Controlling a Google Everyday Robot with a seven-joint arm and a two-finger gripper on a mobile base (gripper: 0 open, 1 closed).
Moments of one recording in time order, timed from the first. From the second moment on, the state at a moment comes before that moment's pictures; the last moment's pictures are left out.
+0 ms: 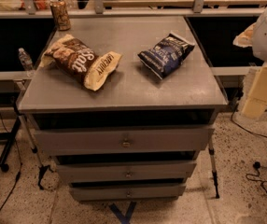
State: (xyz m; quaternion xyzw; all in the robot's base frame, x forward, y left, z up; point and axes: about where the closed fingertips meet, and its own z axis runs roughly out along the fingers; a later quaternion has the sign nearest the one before) arm 0.438 -0.216 0.977 -0.60 0.78 -0.04 0.16
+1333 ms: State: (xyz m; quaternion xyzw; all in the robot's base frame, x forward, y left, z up) arm 0.450 -0.204 0.972 -0.59 0.79 -0.03 0.16
